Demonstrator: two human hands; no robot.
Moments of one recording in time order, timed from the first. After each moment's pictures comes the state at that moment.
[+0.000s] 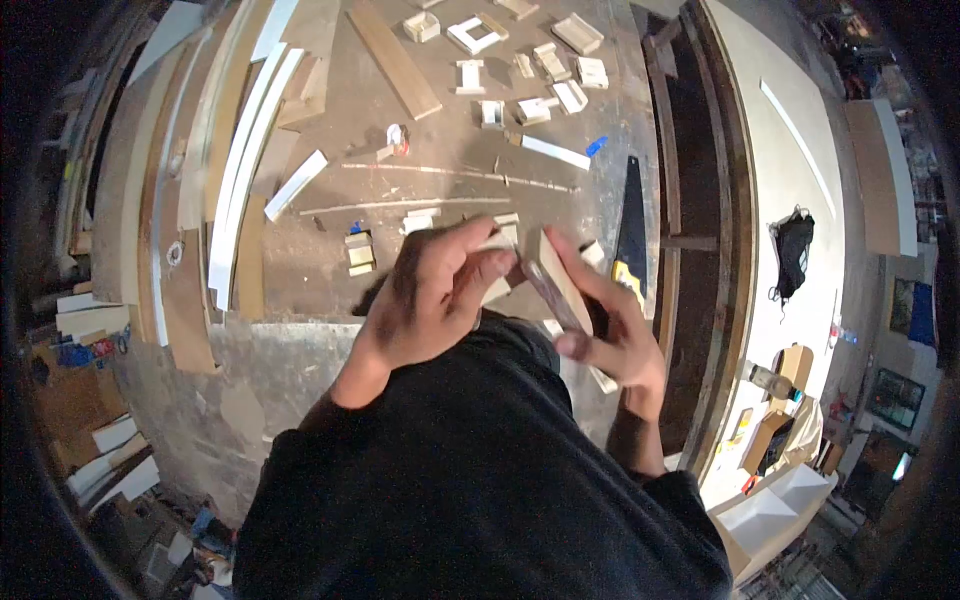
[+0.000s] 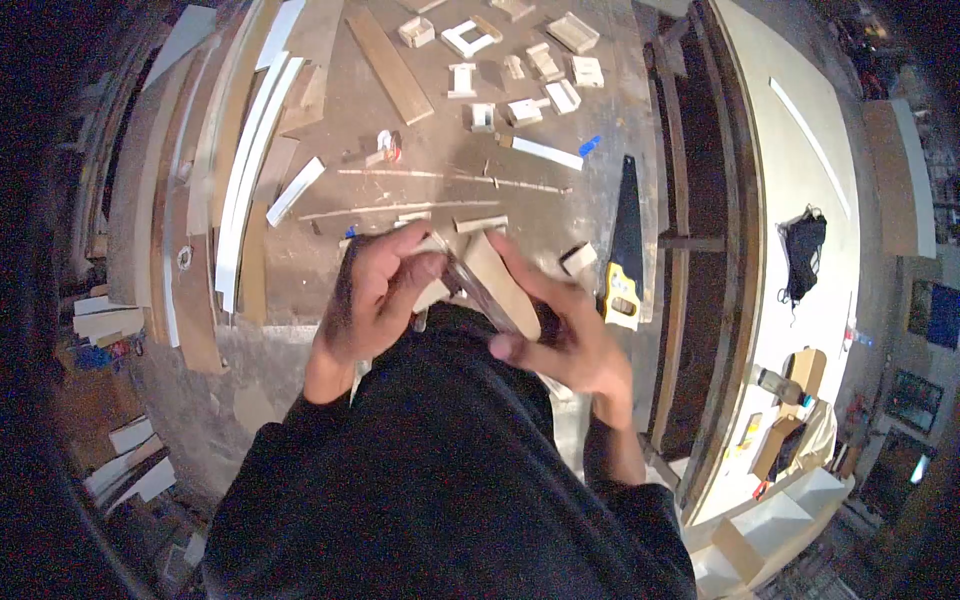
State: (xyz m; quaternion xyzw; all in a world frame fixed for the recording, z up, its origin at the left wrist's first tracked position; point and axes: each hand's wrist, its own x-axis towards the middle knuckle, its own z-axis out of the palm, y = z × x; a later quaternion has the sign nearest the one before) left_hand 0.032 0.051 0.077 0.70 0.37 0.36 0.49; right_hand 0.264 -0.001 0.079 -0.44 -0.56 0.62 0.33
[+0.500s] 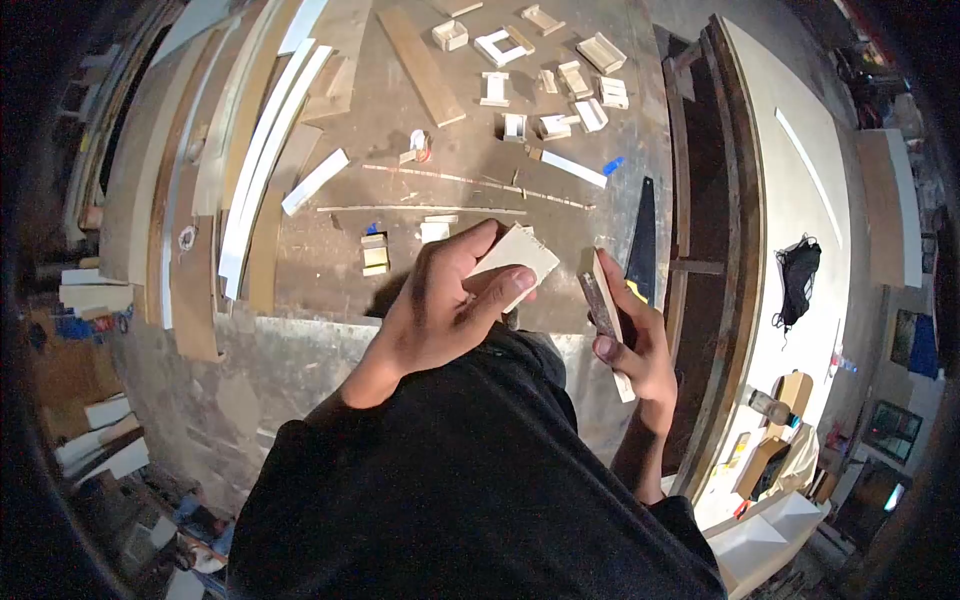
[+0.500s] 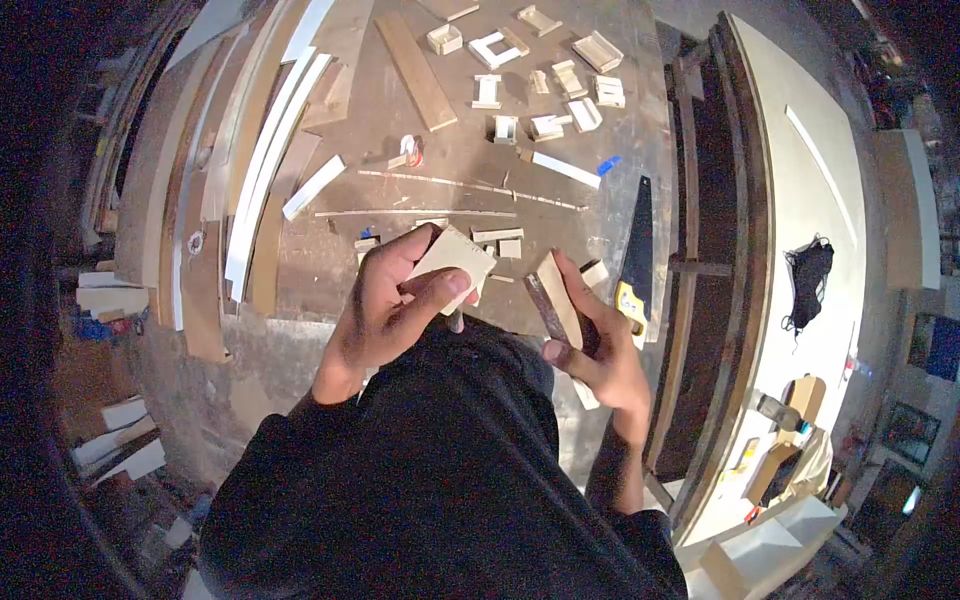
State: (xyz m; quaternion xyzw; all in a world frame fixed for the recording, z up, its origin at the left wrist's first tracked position) left_hand 0.025 0.038 0.080 0.54 0.41 0.39 0.63; right_hand 0.277 -0.018 0.064 -0.49 -0.50 0.62 0.36
